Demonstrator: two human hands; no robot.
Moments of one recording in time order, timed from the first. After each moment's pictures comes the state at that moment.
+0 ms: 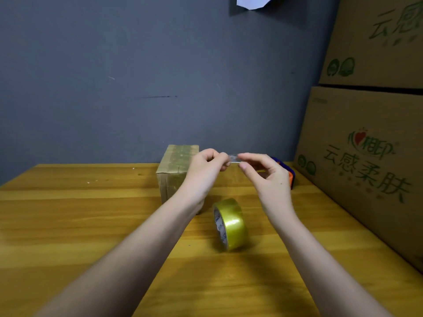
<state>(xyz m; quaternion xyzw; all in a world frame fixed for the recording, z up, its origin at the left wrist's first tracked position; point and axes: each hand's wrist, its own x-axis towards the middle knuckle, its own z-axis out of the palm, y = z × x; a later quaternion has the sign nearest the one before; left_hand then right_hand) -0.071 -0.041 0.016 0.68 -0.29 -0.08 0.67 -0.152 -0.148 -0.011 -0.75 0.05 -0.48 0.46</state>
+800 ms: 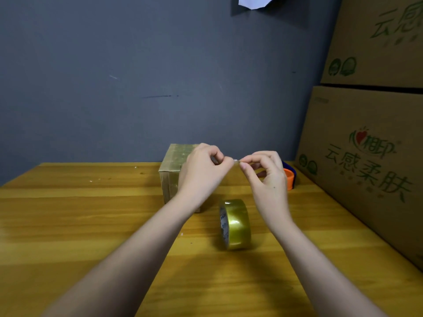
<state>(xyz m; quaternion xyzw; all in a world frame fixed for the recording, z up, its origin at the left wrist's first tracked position) -0.072 -0.033 0.017 0.79 -0.33 0.13 0.50 -0.148 -0.141 -0.019 -0.77 0.08 -0.52 0.35</state>
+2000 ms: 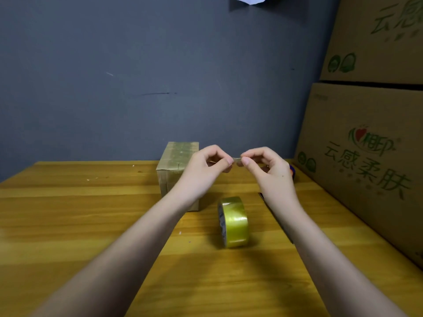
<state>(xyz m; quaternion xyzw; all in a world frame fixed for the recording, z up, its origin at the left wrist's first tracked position) -0.060 -0.029 0.009 0.67 -0.43 -0.03 0.60 -0.155 -0.154 -0.005 -0.78 0.07 -0.45 0.42</state>
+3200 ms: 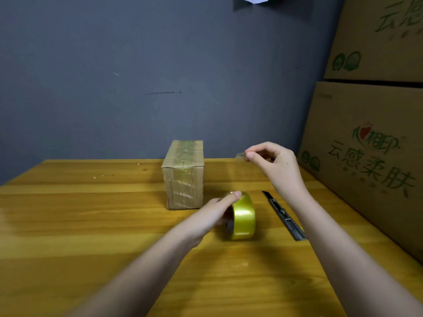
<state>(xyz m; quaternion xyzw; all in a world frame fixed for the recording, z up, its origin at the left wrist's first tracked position) -0.076 -0.028 -0.061 0.71 -0.28 -0.35 0.55 -0.149 -0.172 0.004 -0.82 0.07 -0.43 0.37</state>
